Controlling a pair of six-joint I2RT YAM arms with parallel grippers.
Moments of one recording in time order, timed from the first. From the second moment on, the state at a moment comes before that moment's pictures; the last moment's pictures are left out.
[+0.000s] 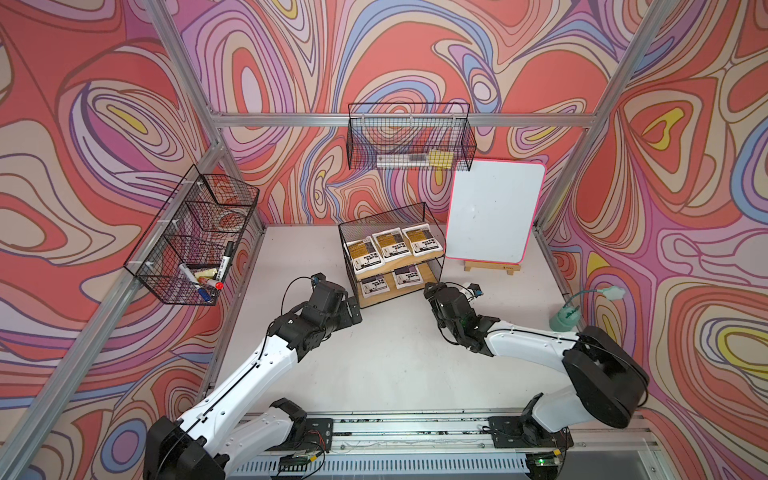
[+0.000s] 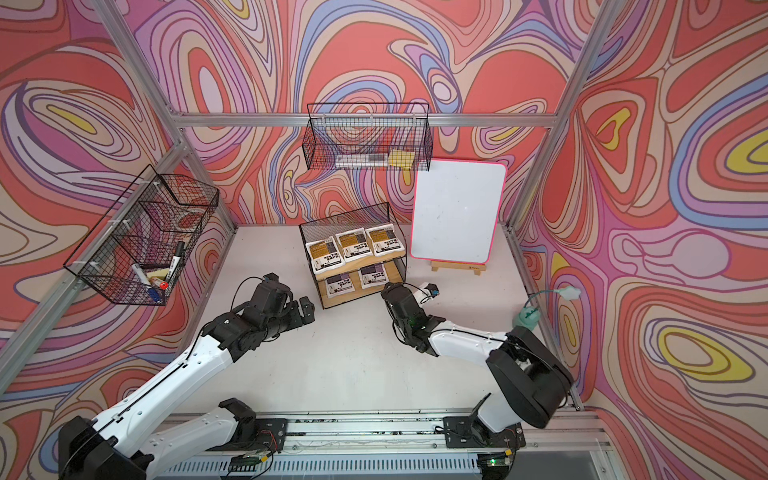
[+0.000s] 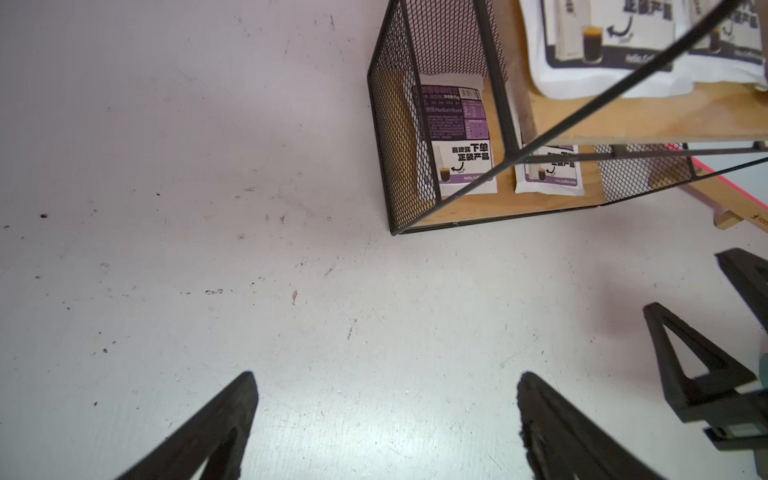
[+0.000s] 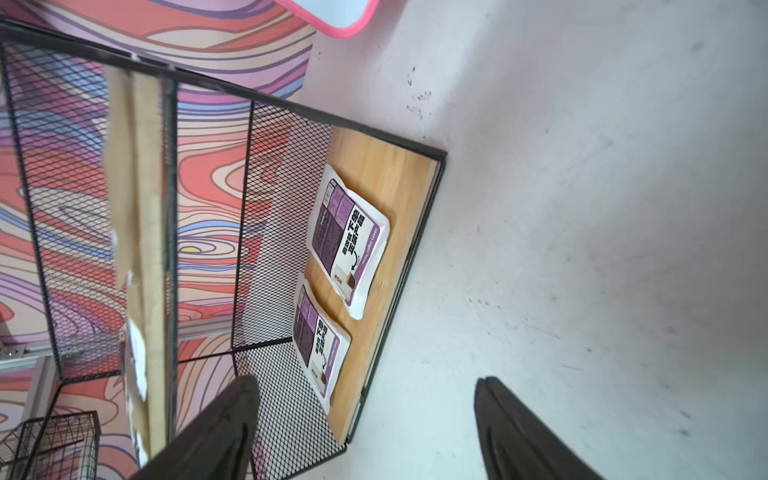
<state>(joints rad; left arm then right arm) -0.50 1.02 0.83 -0.68 -0.20 -0.72 0.71 1.45 0.70 0.17 0.39 1.46</state>
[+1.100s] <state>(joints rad) -0.32 1.06 0.37 0.41 -0.53 0.17 0.17 1.25 0.74 0.15 0.58 0.31</state>
